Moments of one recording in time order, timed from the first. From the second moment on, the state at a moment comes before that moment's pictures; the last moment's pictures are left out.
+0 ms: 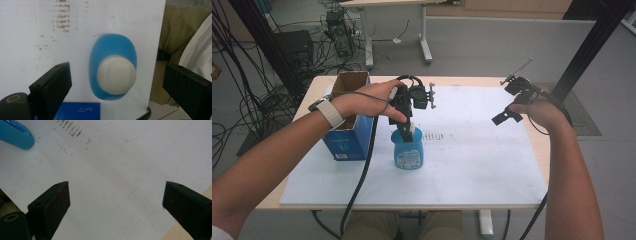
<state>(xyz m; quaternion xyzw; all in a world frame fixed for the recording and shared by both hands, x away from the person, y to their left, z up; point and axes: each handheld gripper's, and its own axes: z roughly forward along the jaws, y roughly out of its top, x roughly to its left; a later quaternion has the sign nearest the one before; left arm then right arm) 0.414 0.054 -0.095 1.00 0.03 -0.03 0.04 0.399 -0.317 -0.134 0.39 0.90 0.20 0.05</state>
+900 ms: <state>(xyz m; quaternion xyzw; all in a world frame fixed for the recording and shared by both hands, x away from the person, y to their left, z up) 0.415 0.055 -0.095 1.00 0.03 -0.03 0.04 0.399 -0.317 -0.135 0.40 0.90 0.20 0.05</state>
